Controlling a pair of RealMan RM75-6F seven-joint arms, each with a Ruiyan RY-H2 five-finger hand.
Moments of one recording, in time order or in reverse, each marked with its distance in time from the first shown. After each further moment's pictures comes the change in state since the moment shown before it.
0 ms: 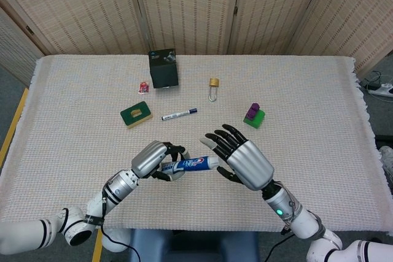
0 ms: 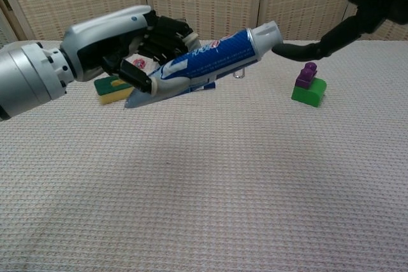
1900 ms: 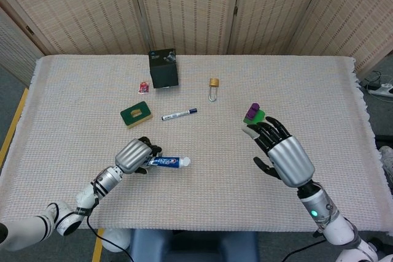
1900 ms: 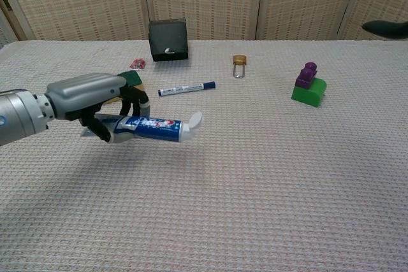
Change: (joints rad) left arm 0.030 -0.101 0.116 0.413 0.022 -0.067 0.284; right arm -0.110 0.166 -0.061 0.012 0.014 0.156 0.090
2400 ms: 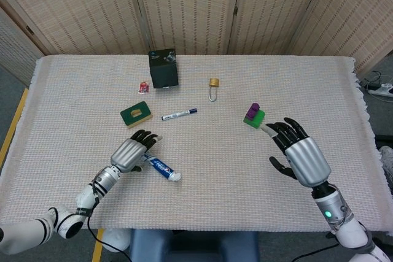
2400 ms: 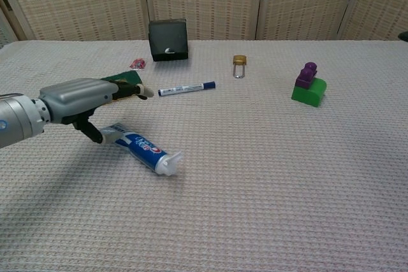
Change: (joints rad) left arm 0.035 0.032 -0.046 -0.088 -0.151 -0.068 0.206; right arm -0.055 0.033 -0.020 0.060 0.026 0.029 0.072
